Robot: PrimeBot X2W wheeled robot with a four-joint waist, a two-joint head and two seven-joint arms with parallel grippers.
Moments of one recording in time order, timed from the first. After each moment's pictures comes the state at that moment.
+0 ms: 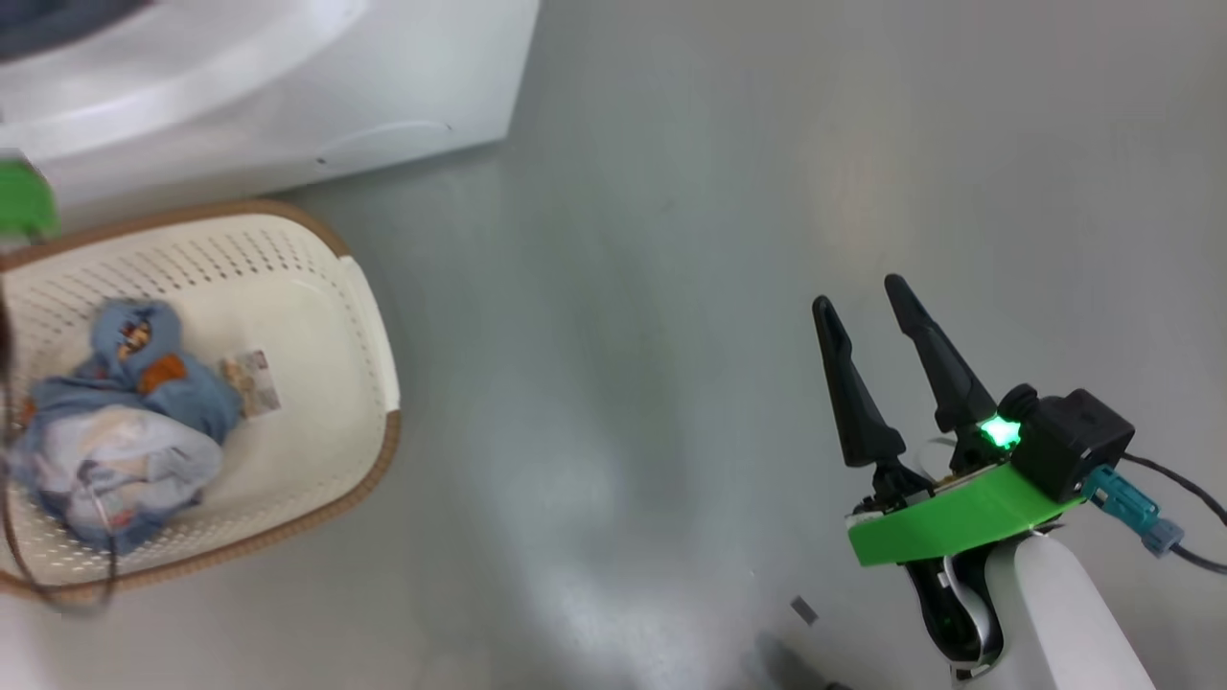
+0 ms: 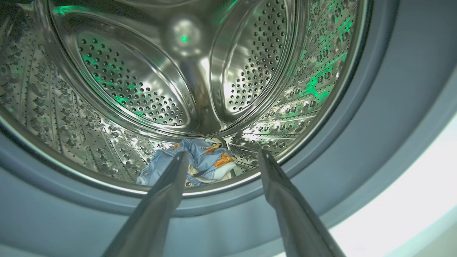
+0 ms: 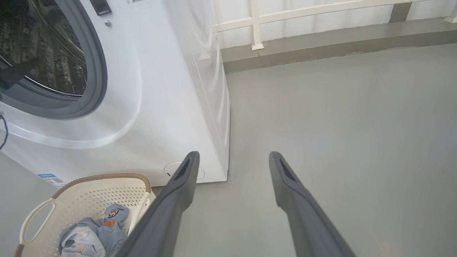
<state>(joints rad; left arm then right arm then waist) -0.94 0.44 -0.24 0.47 -0.46 0.08 -0.18 -0.30 -0.05 0.15 0.07 0.32 0.13 -0.25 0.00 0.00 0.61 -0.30</state>
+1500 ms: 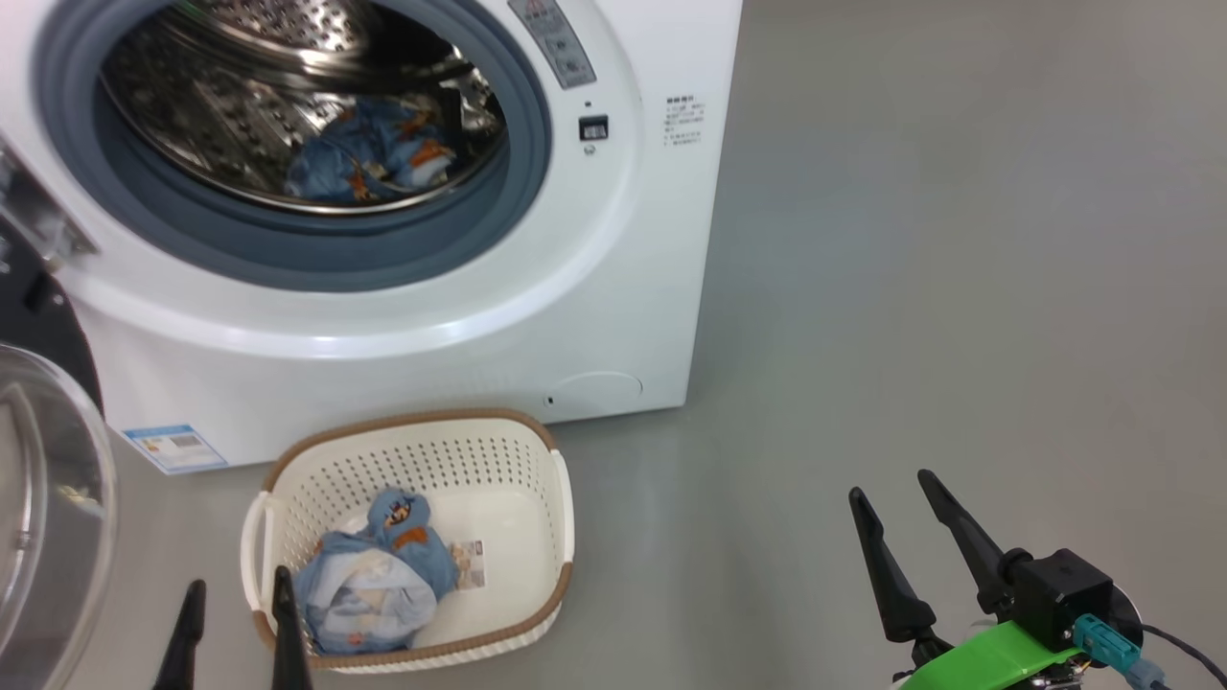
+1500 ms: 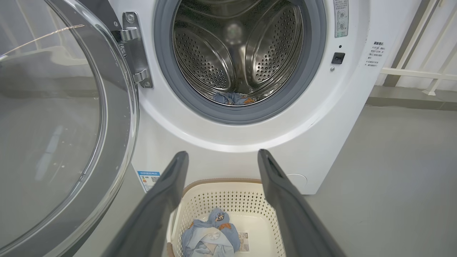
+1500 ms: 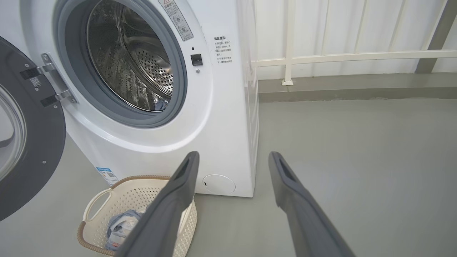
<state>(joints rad) 0.14 0.33 -0.31 -0.11 -0.48 0.36 -0.23 0.00 -0.05 0.07 0.06 0.17 0.13 -0.18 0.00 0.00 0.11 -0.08</state>
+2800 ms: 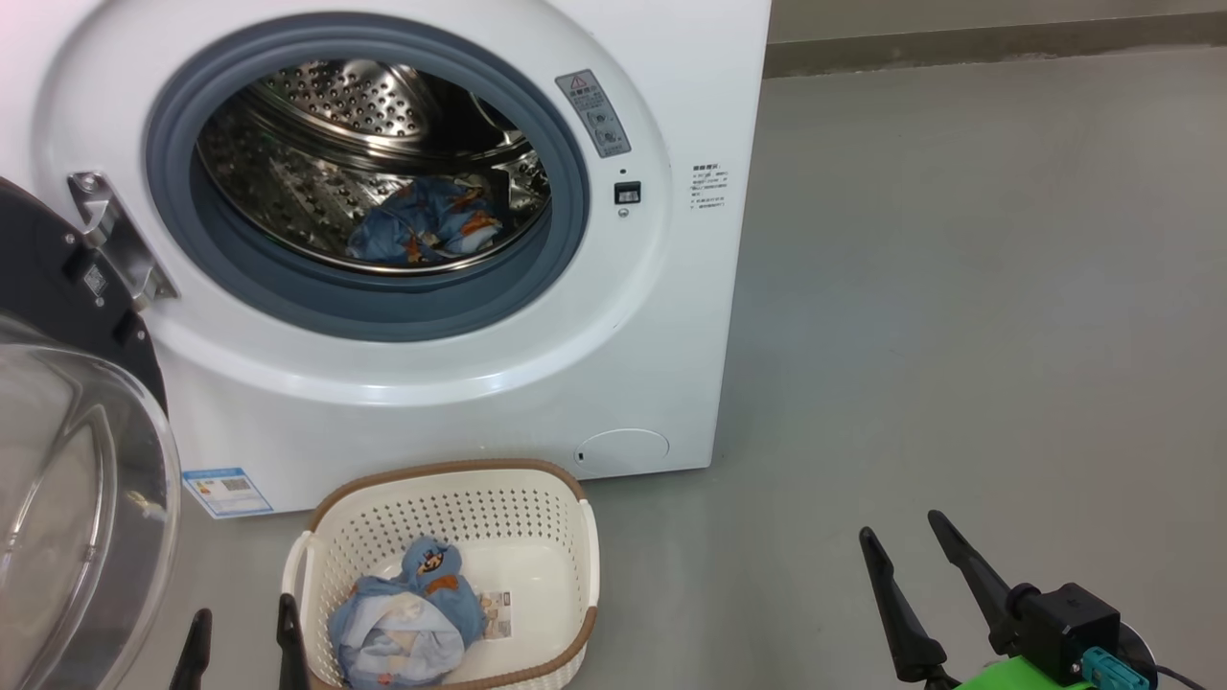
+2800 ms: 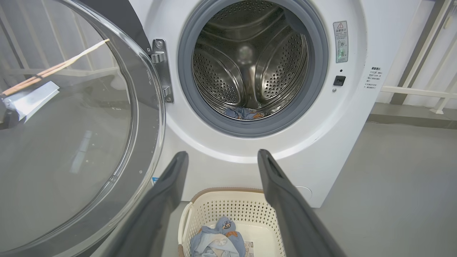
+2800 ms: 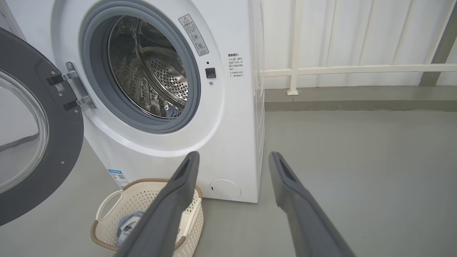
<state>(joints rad) 0.18 0.32 -0.33 -0.11 -0.50 0.37 -0.24 0.08 -0.05 0.06 0.00 0.17 0.13 -0.13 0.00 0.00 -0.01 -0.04</state>
